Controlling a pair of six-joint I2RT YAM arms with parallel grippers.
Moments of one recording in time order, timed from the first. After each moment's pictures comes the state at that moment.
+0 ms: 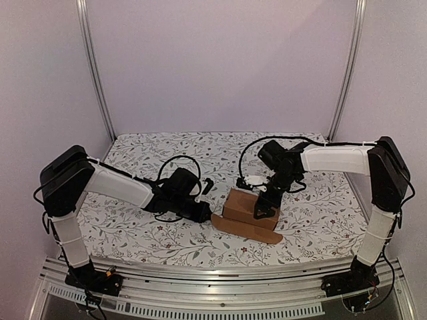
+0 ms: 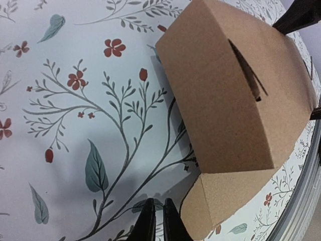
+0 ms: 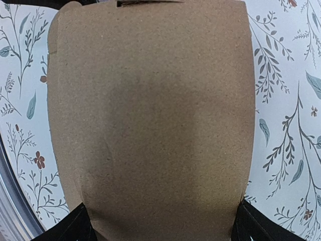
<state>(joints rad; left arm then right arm) -0.87 1.86 0.93 0.06 0.19 -0.45 0.68 1.84 1.29 -0.74 -0.24 -0.47</state>
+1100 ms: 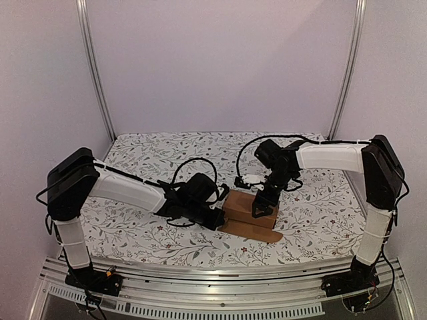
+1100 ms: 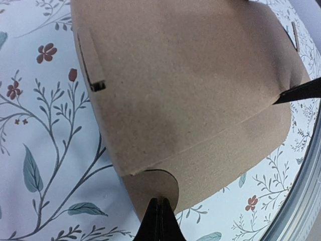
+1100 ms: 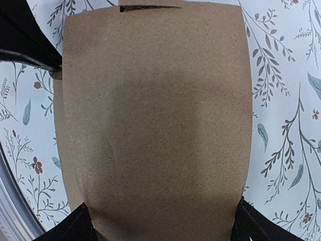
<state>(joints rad) -0.99 1.90 1.05 -0.04 0.11 -0.46 0.68 1.90 1.35 -0.78 -0.23 -0.45</state>
